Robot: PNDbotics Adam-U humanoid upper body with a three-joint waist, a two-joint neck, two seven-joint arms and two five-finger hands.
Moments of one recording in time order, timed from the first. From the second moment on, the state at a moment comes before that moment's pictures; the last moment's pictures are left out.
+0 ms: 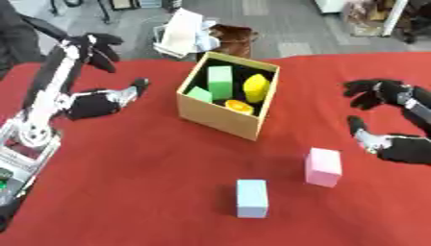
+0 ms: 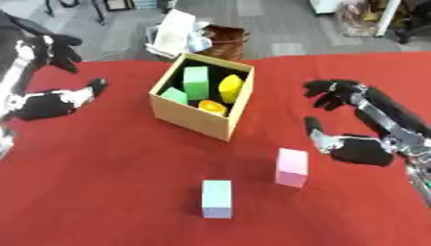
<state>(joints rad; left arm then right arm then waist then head) -0.29 0.58 -0.06 -1.88 -0.21 0.17 0.13 -0.65 -0.51 0.35 -1.61 0.37 -0.15 0.41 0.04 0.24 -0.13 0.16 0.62</state>
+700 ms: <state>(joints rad) -0.21 0.48 -0.03 -1.88 -0.21 0.15 0.14 -0.69 -0.47 0.43 -1.44 0.61 -0.30 0.57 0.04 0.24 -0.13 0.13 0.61</state>
